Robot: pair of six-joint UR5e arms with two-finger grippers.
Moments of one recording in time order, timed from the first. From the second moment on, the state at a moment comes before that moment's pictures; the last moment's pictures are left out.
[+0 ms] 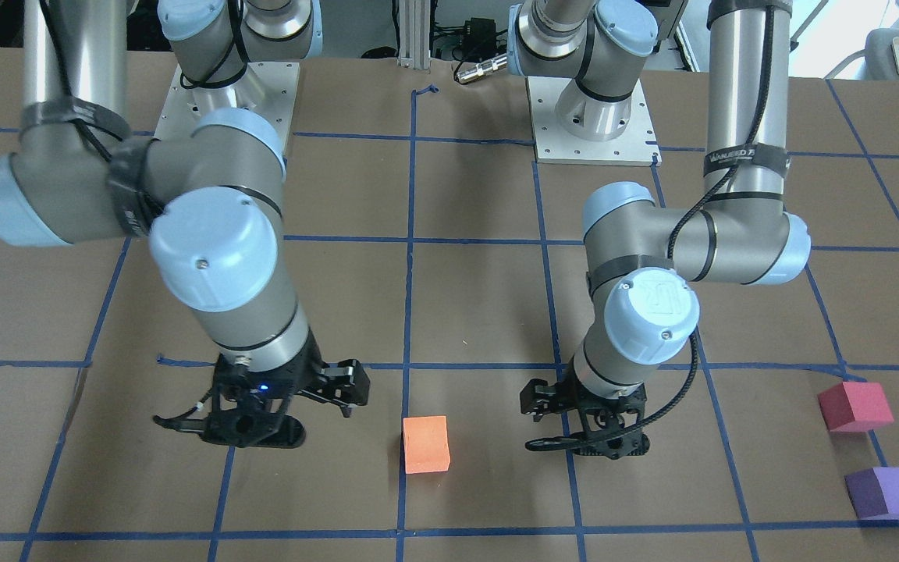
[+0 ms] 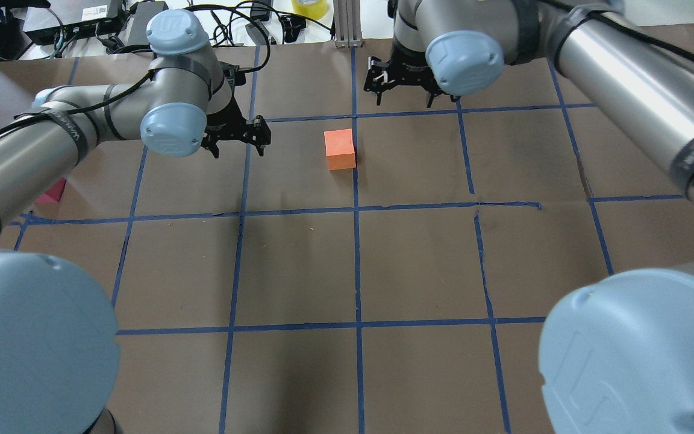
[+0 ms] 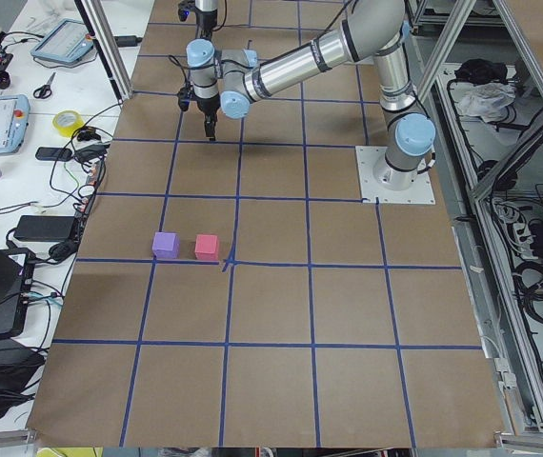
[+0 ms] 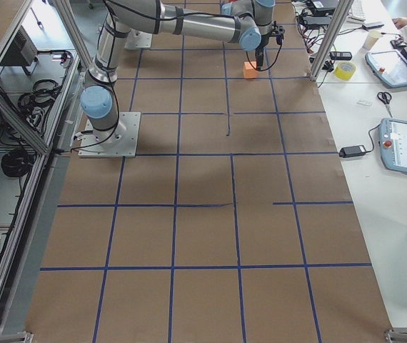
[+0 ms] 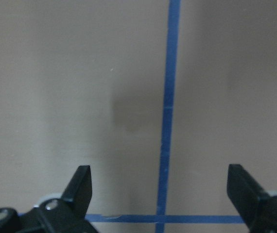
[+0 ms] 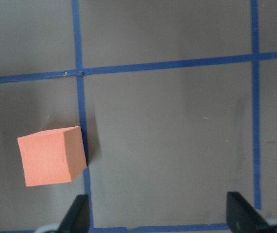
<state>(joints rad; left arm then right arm) -1.63 -2.12 -1.54 -1.02 1.58 -0.06 1.71 -1.11 1.33 -1.87 -1.52 0.22</state>
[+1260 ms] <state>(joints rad) -1.88 -2.34 -1.30 -1.01 1.58 -0.33 1.54 -1.49 1.44 -1.57 -1.58 0.00</state>
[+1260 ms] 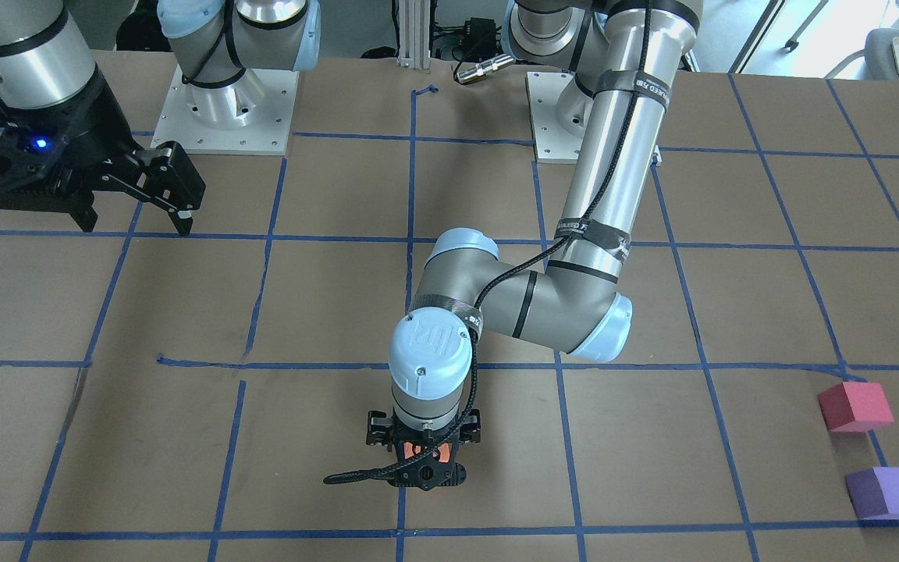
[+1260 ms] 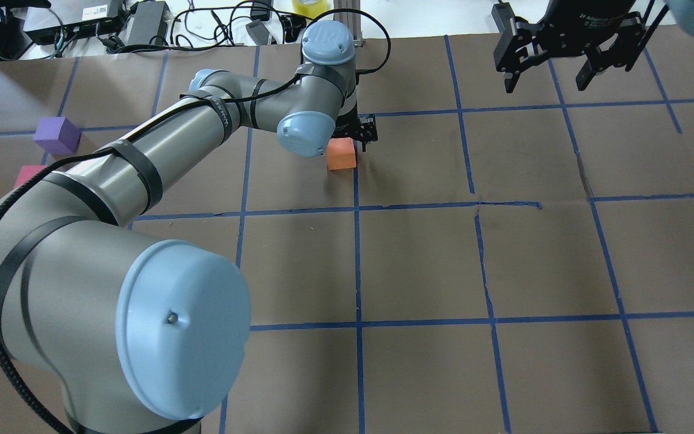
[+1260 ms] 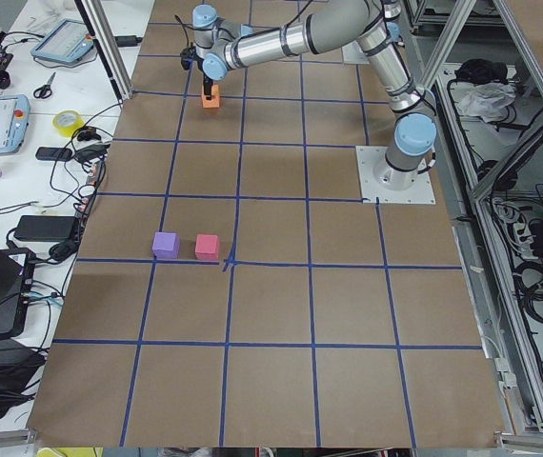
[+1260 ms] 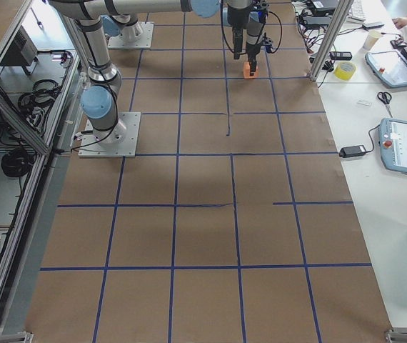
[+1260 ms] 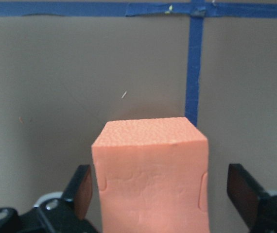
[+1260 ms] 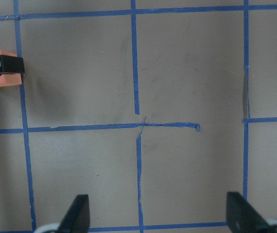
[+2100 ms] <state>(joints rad) -1.81 -2.30 -1.34 -1.02 1.66 -0.33 1.54 -1.51 1.47 -1.59 -1.58 -0.06</state>
